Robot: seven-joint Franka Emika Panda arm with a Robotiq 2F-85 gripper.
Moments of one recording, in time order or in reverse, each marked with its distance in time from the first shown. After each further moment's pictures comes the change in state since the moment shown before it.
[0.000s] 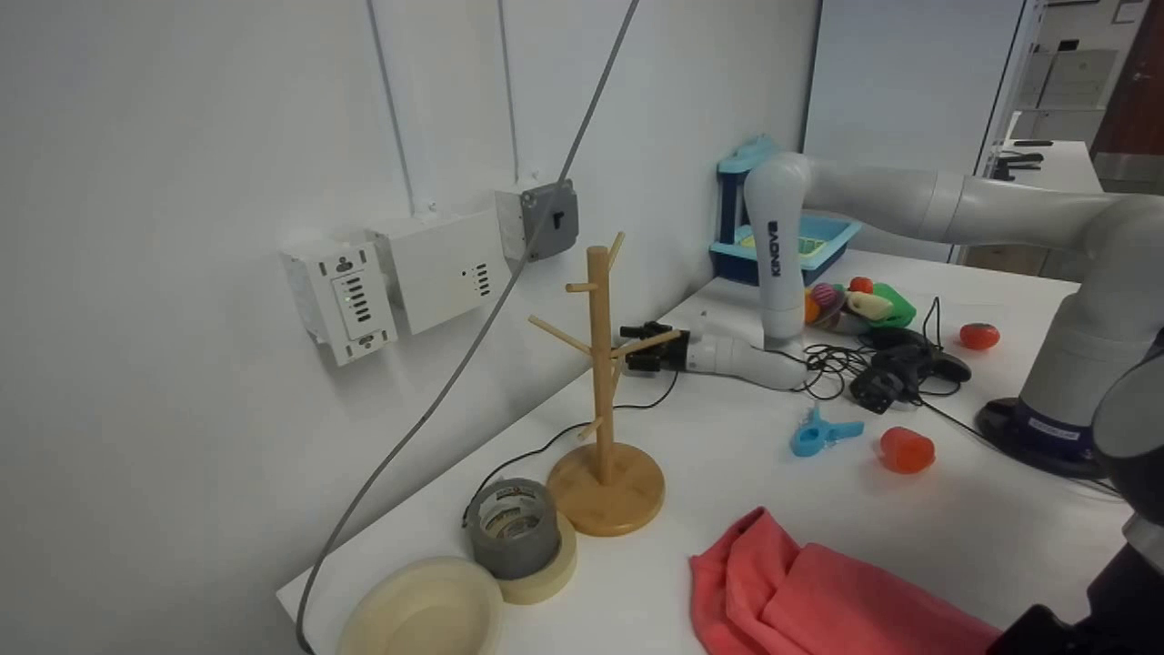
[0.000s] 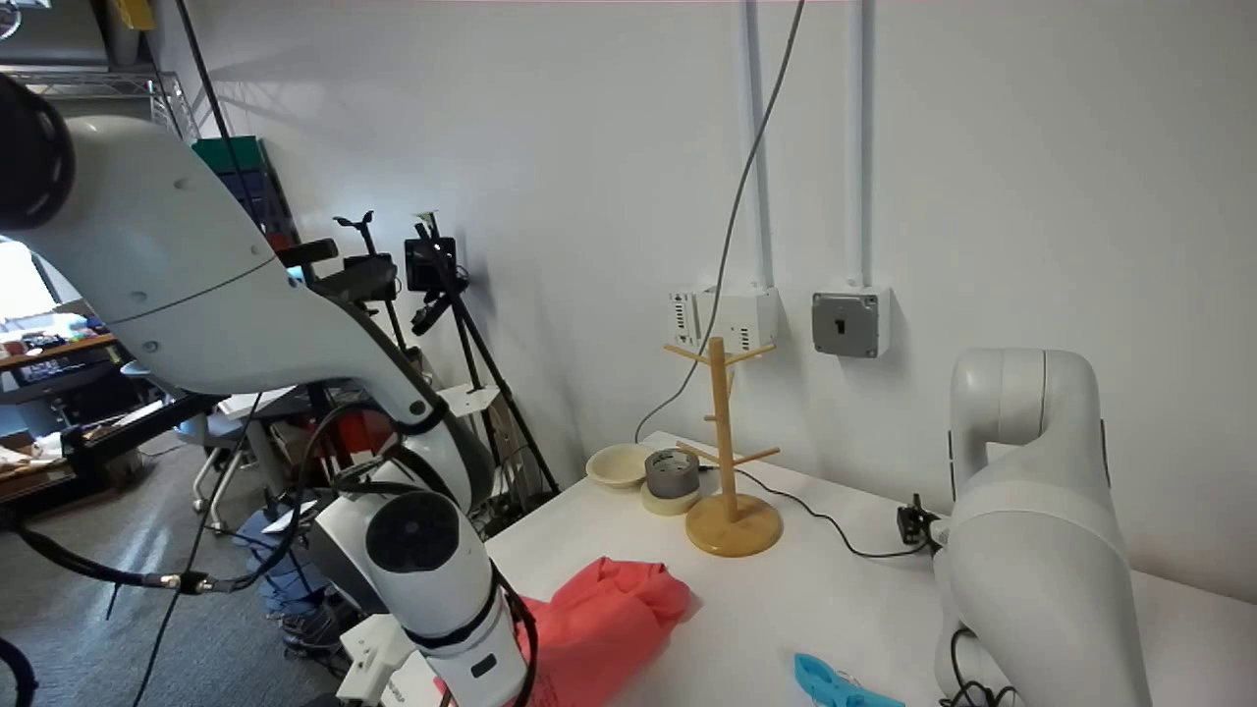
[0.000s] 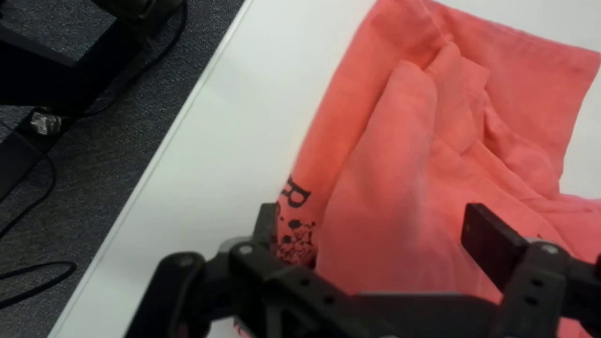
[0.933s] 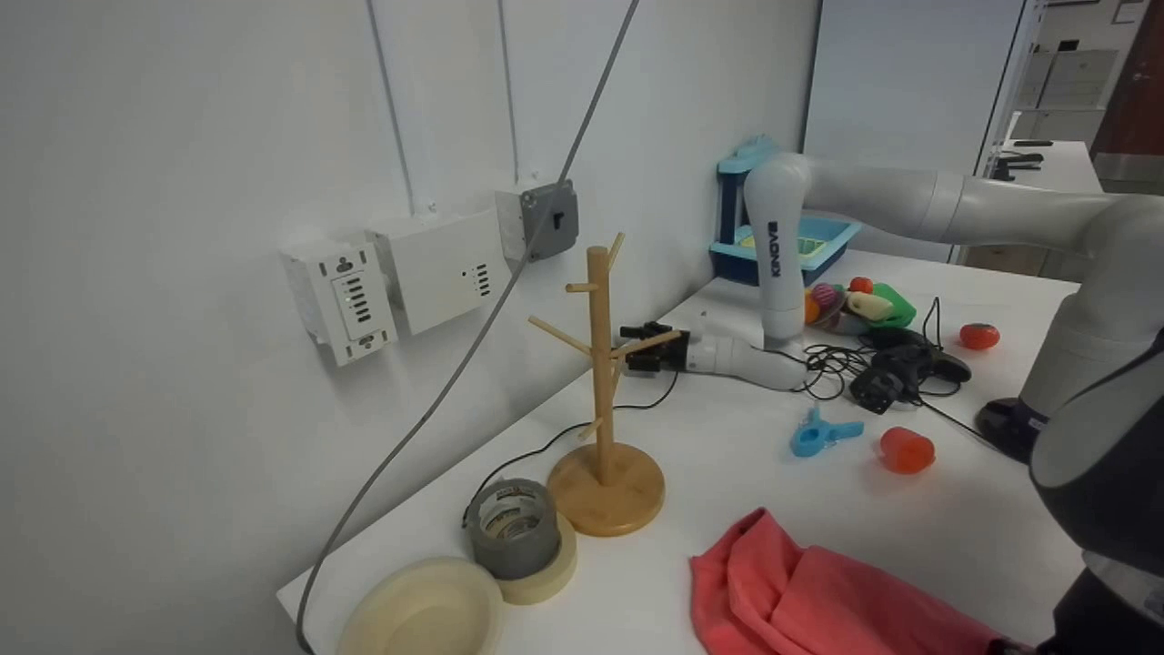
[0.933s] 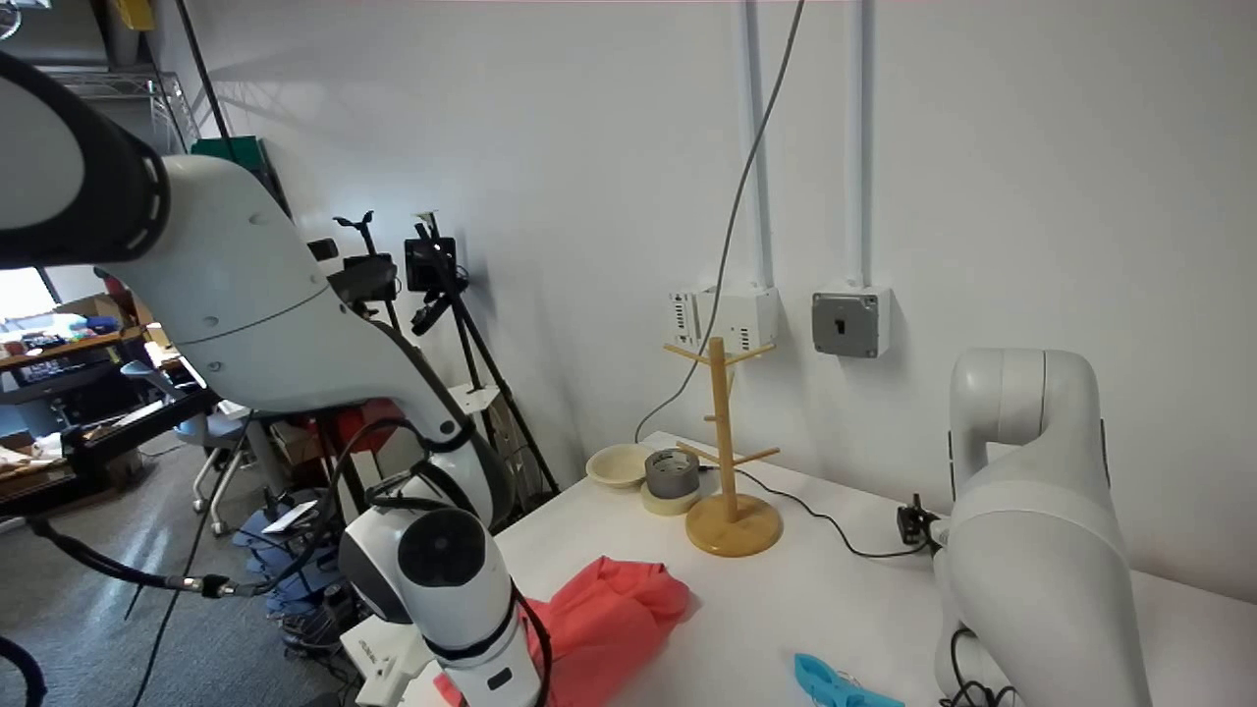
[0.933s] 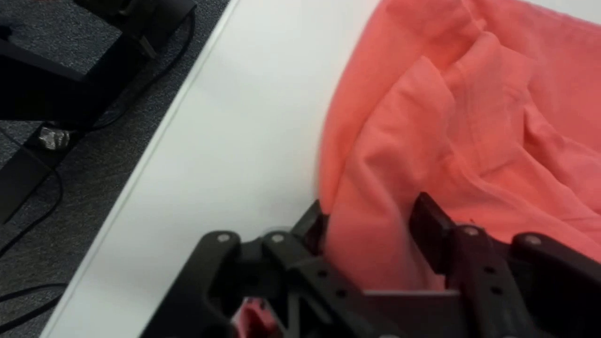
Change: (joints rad) arm 0.000 0.119 0.000 0.075 0.014 0.000 0.000
